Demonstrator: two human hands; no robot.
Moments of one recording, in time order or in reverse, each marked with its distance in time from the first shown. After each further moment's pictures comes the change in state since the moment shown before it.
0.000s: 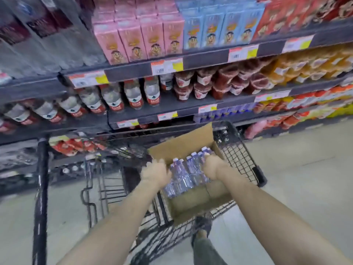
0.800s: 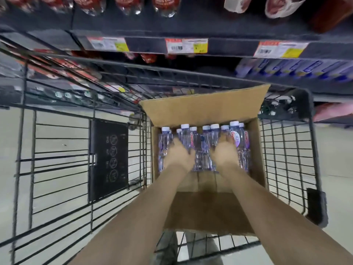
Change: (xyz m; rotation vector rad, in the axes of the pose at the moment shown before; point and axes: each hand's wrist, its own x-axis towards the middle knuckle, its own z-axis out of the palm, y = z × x) left_hand 0.143 0.083 0.176 -0.661 -0.112 -0.490; right_hand 0.200 0.053 0.135 -0.113 0.002 -0.090
